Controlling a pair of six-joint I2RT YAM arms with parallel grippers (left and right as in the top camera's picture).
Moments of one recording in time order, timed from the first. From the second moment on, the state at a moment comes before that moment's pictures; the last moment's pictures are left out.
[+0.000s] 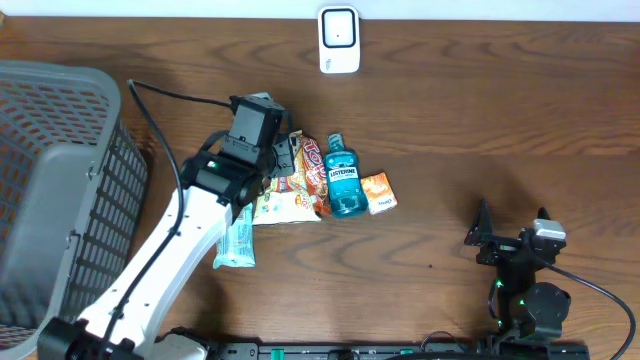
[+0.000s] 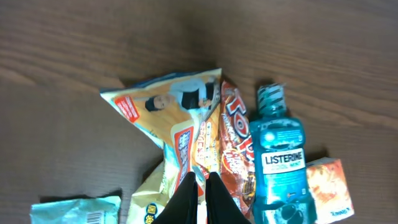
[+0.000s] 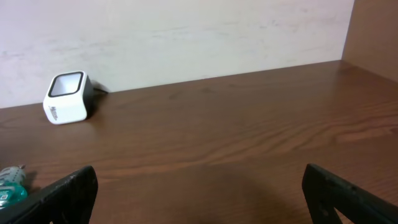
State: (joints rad) left arm -0.42 1.43 1.12 -0.65 -0.09 -0.53; right arm -0.11 0.01 0.01 -0.07 0.00 0.13
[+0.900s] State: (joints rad) left arm -0.42 1.60 0.99 -0.60 0.02 -0.73; right arm -0.11 0.01 0.01 -0.07 0.00 0.13
